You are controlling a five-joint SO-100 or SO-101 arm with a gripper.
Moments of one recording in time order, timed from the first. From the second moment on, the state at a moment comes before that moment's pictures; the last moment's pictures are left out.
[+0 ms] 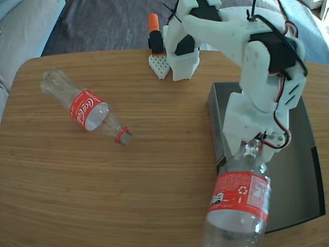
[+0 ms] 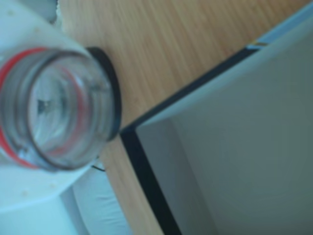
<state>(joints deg) -23.6 71.7 43.8 94.3 -53.2</state>
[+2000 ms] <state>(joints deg) -53.1 104.7 107.7 73.8 -40.7</state>
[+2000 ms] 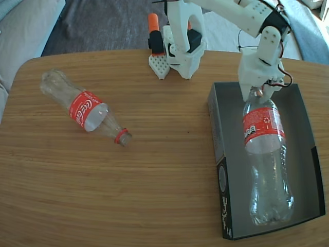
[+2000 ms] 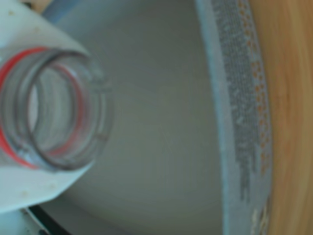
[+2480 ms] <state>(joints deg) -51.0 104.7 115.3 71.5 -49.1</state>
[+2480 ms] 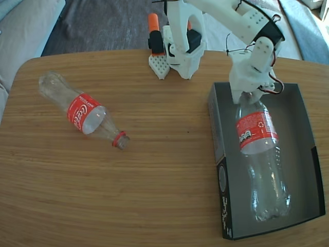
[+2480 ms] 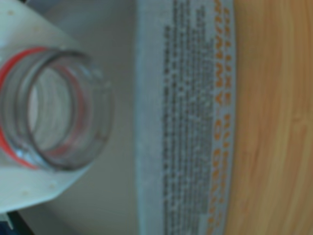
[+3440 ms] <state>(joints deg) -47.8 104.7 117.1 68.6 -43.6</state>
